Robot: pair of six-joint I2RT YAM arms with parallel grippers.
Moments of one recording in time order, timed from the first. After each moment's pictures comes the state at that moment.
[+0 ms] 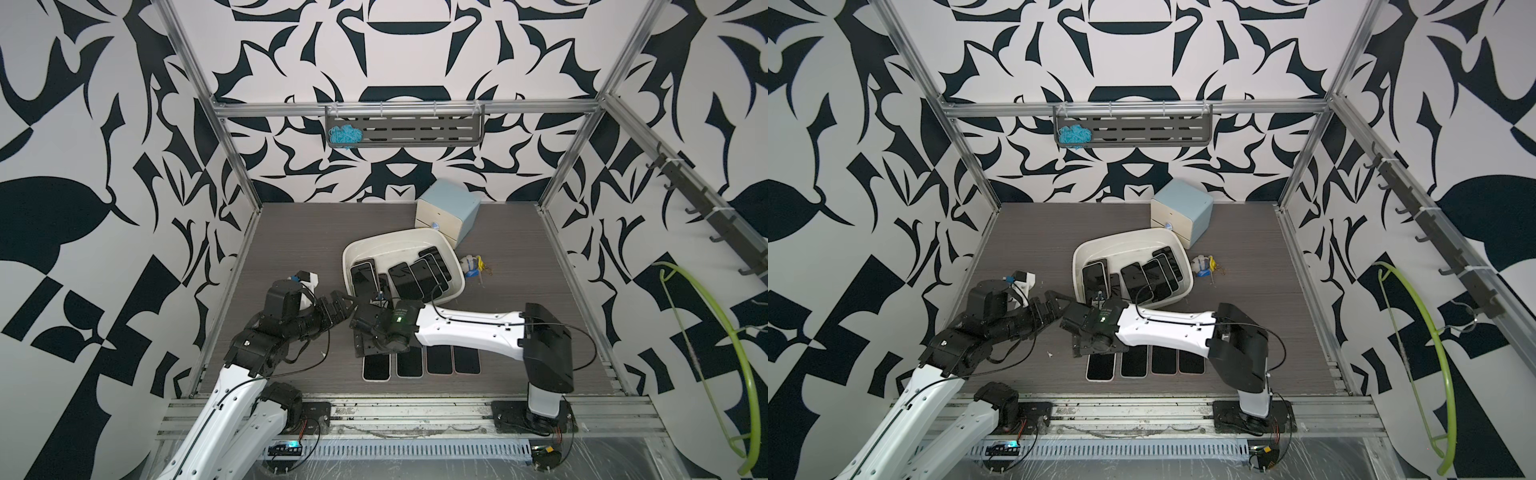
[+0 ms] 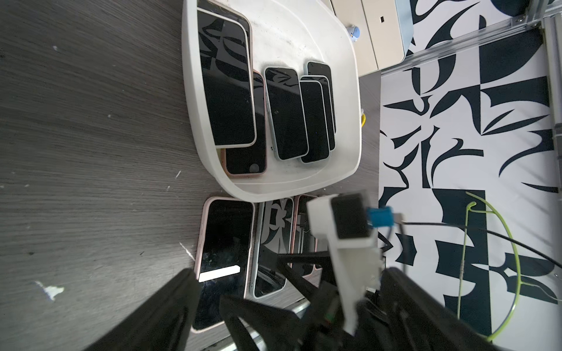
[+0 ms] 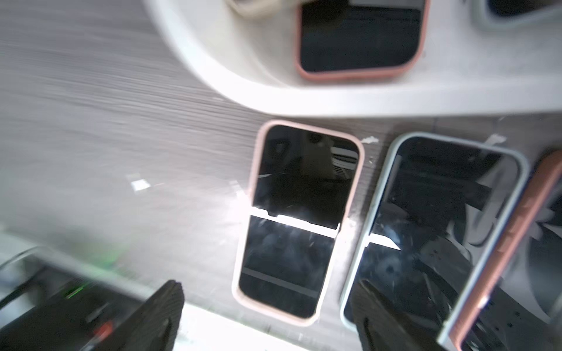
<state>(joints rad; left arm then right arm) -0.36 0.70 0.70 -0.70 0.40 -0.83 1.21 1.81 1.47 -0.82 0.08 1.05</state>
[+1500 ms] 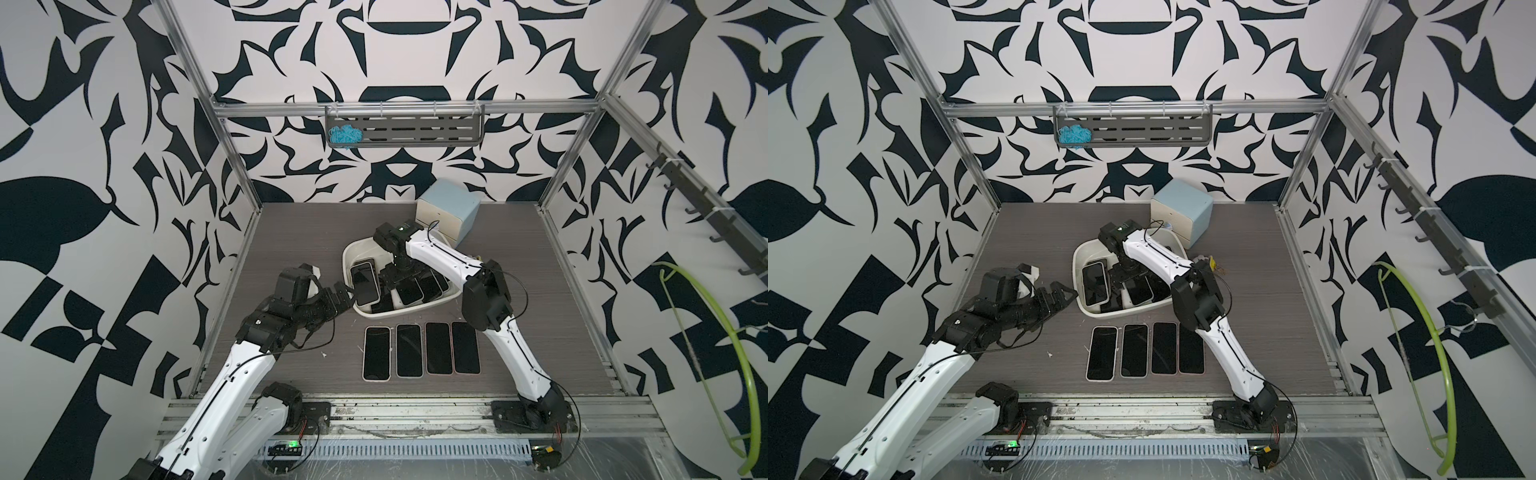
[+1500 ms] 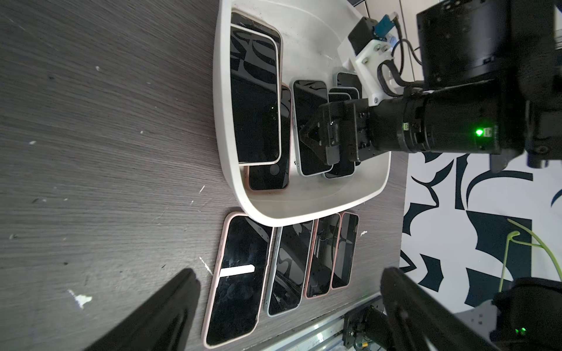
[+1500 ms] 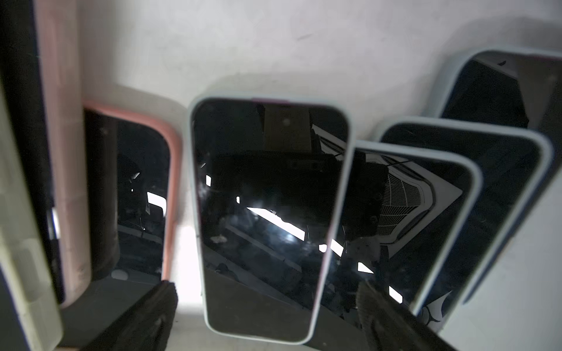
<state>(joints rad) -0.36 0.82 0.76 -0.71 0.33 -0.81 0.74 2.45 2.27 -1.36 0.13 0.32</state>
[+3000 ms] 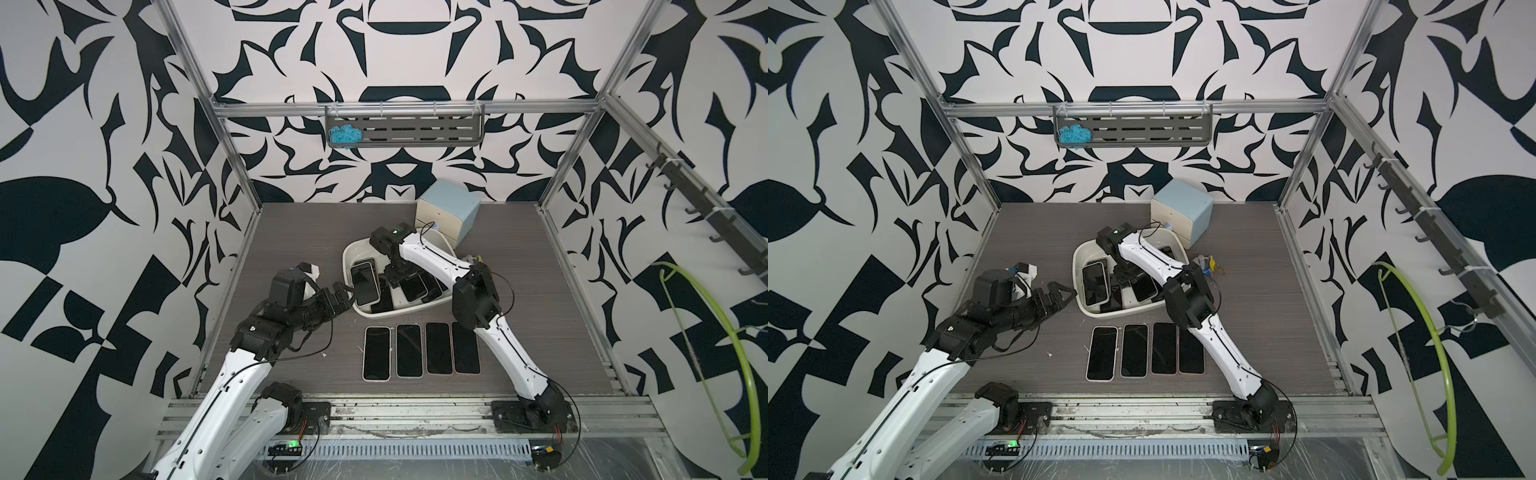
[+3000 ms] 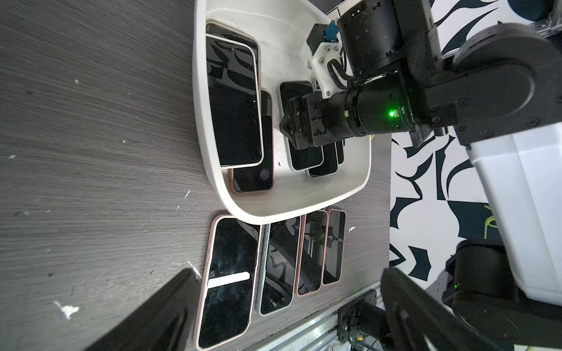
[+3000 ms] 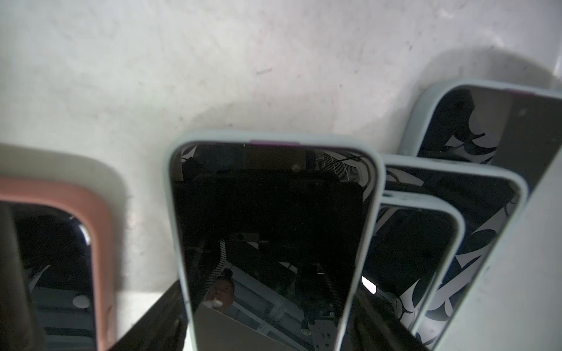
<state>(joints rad) -0.35 0.77 0.76 -0.68 0.36 -0.80 0.73 2.57 2.41 -1.41 0.27 0.33</state>
